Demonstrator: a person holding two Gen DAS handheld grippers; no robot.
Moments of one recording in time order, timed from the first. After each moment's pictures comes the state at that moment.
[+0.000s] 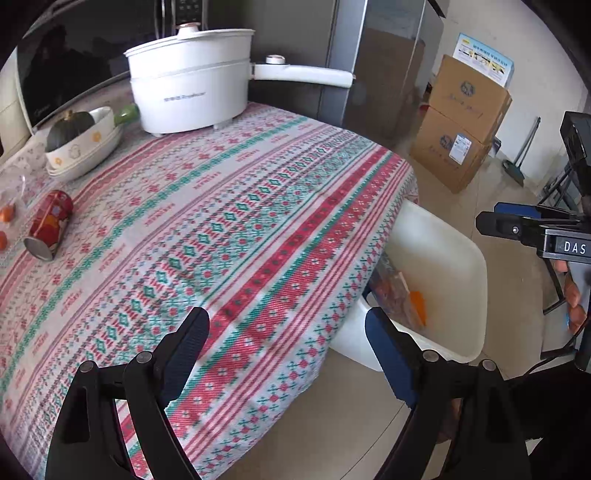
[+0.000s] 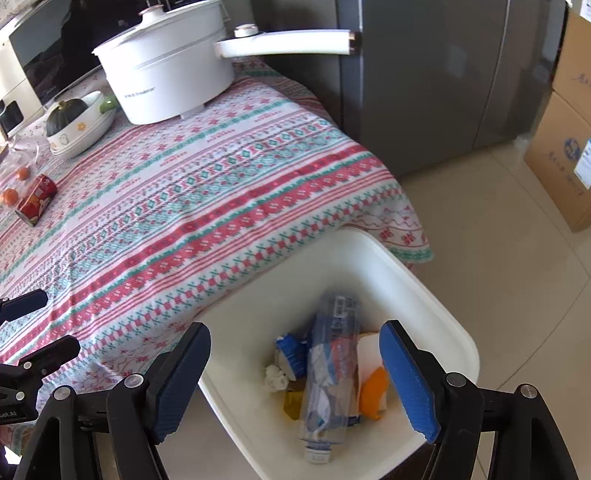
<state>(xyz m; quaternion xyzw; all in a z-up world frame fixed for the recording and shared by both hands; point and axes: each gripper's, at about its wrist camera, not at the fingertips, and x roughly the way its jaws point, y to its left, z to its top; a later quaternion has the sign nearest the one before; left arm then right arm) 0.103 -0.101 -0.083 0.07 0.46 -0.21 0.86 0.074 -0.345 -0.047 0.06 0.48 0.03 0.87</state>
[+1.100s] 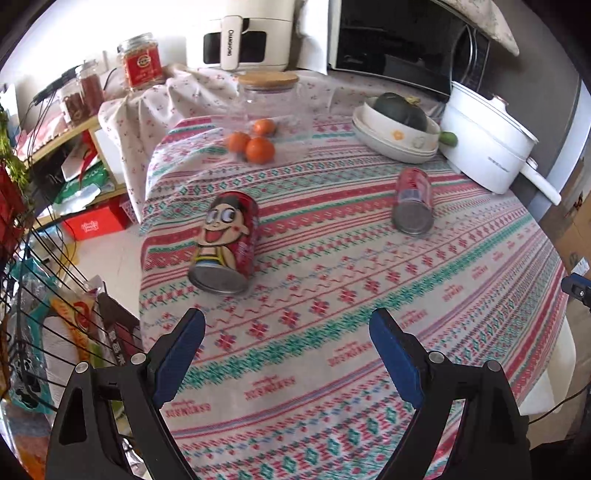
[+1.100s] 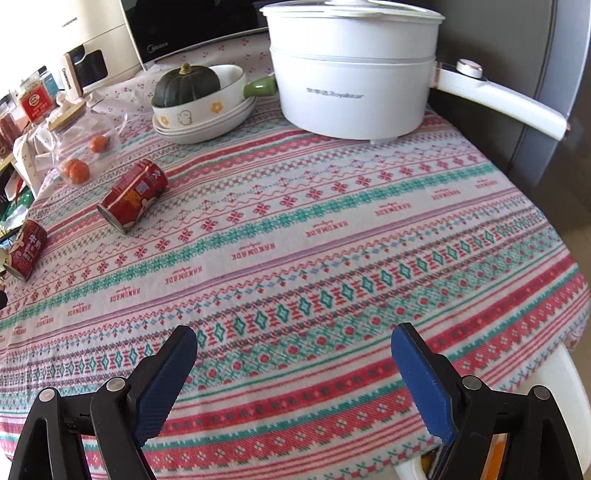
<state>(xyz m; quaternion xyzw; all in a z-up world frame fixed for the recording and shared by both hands) 0.131 0.249 -0.065 -0.04 0.45 0.07 0.89 0.170 -0.135 -0.044 0.01 0.46 0.12 0.88</state>
